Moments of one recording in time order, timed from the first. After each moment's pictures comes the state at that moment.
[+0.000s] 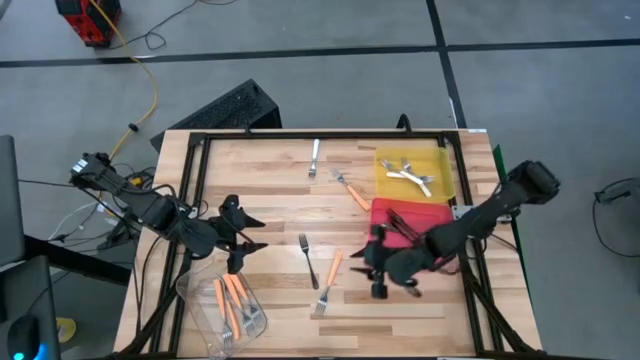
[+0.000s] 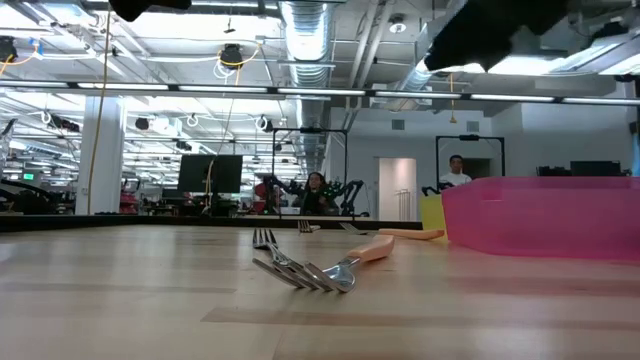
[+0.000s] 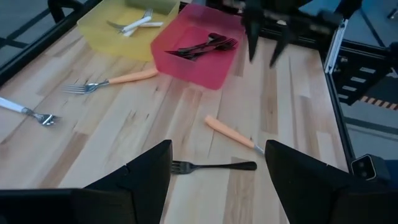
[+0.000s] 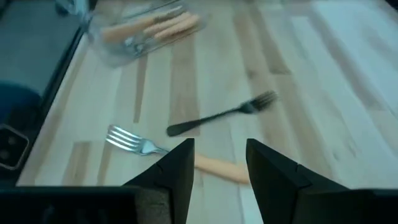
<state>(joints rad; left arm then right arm) -0.51 1.01 0.96 -0.61 -0.54 -0.56 0.51 1.43 0.89 -0.12 0.47 0.34</state>
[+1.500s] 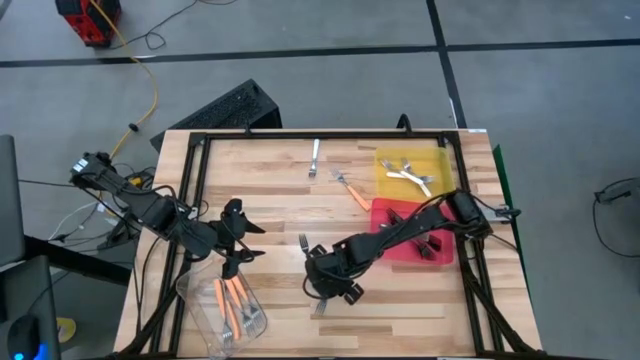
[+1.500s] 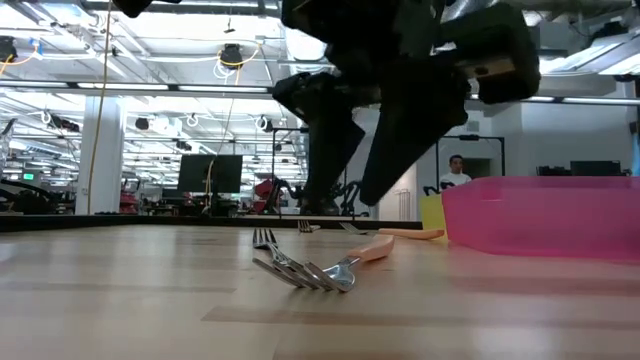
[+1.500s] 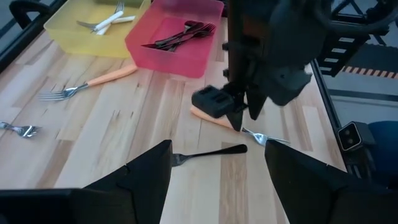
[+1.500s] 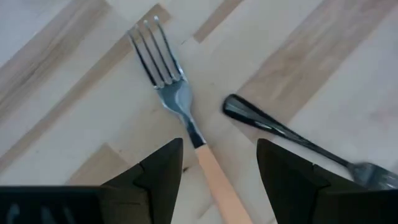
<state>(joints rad) -0.52 1.01 0.96 -0.62 -0.46 -0.45 0.32 2.10 1.59 -0.64 -0.10 -0.43</state>
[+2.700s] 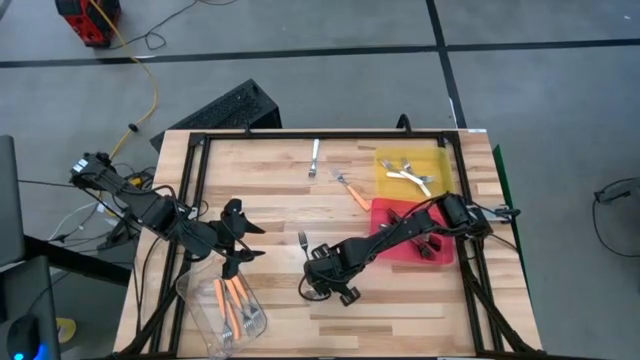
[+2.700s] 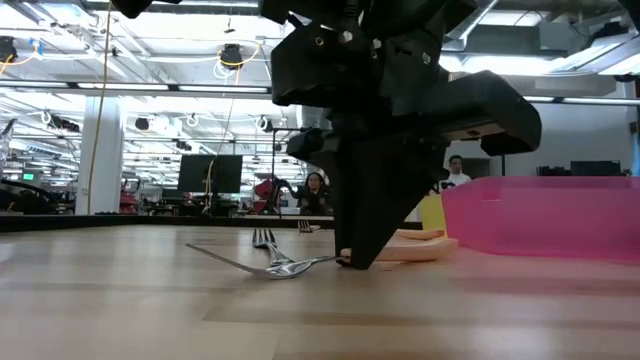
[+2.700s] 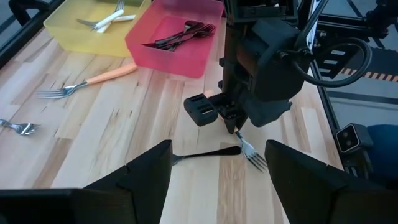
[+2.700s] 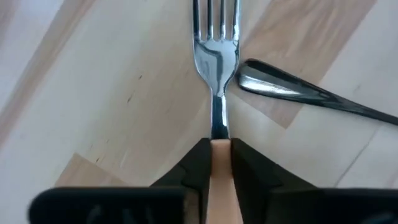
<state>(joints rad) -0.52 1.01 0.96 -0.62 -0.46 -0.47 0.30 2.19 1.59 -0.72 0.00 -0.28</state>
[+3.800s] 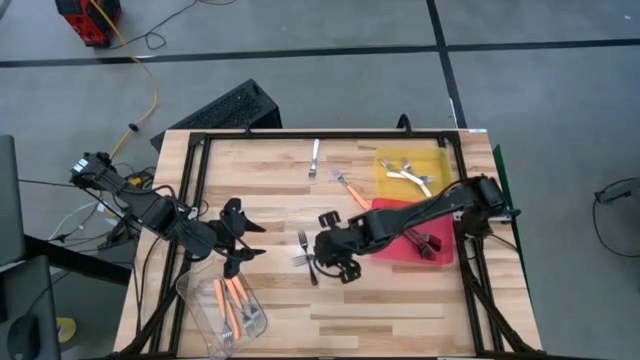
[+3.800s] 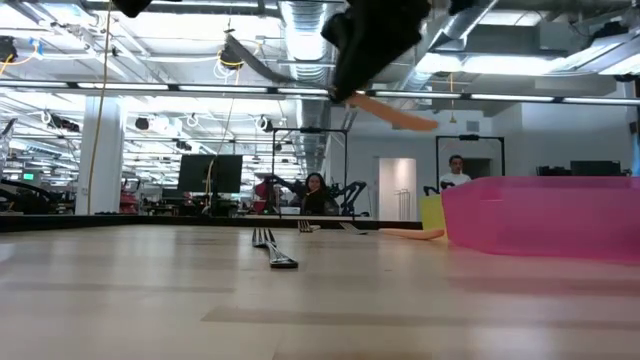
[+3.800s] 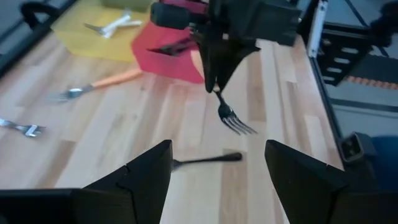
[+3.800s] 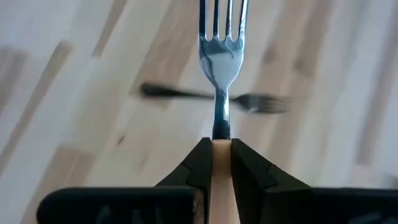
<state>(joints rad) -0.52 1.01 0.96 -0.60 -0.48 -0.48 0.26 1.88 1.61 -0.78 0.15 -0.17</state>
